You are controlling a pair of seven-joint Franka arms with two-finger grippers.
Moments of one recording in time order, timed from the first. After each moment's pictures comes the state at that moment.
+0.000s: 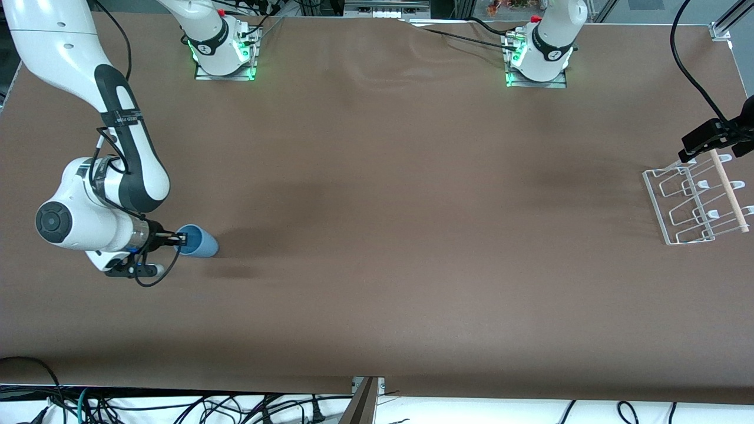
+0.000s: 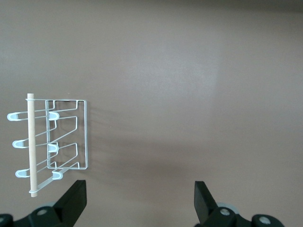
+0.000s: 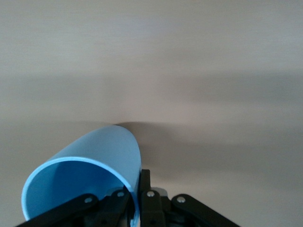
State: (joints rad) left arm 0.08 0.00 0.01 -1.62 0.04 1.64 -0.04; right arm 0.00 0.60 0.02 -1.64 0.16 2.09 -0.06
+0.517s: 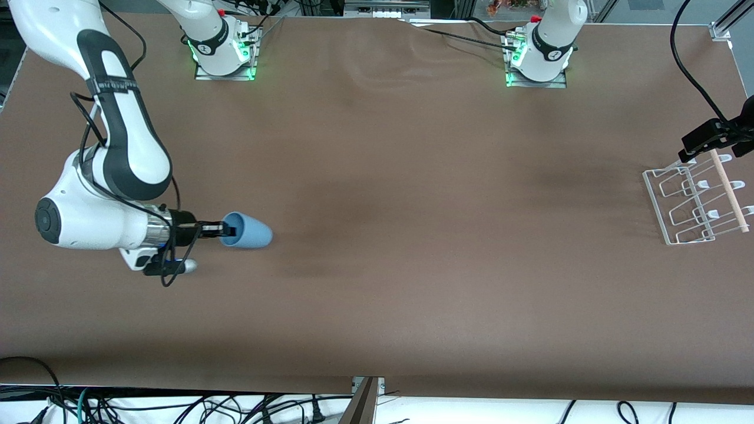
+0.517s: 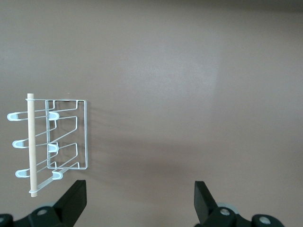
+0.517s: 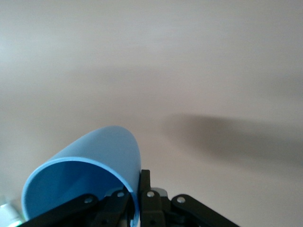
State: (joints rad) left arm 0.08 0.00 0.01 -1.62 0.04 1.64 -0.04; right arm 0.01 0.56 0.18 -1.50 0.47 1.90 -0.06
